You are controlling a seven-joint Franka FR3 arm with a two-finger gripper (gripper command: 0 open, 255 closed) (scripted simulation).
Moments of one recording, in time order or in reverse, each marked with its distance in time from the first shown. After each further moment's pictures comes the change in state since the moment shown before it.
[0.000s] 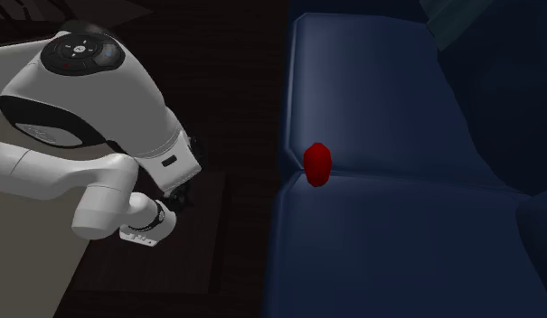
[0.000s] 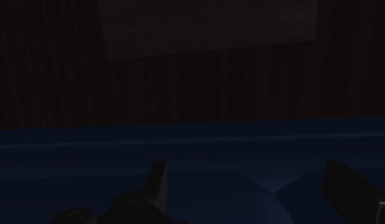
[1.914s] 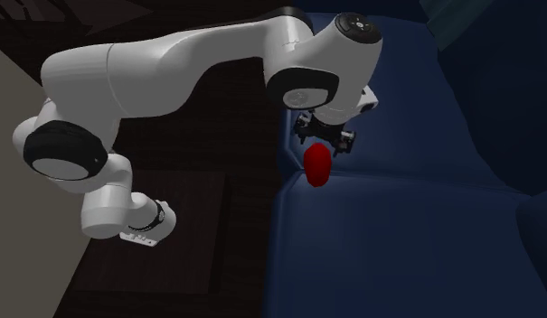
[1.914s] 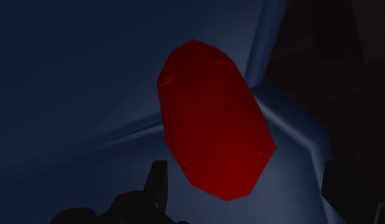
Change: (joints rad) arm 0.281 0.959 -0.080 0.826 0.119 0.111 -1.064
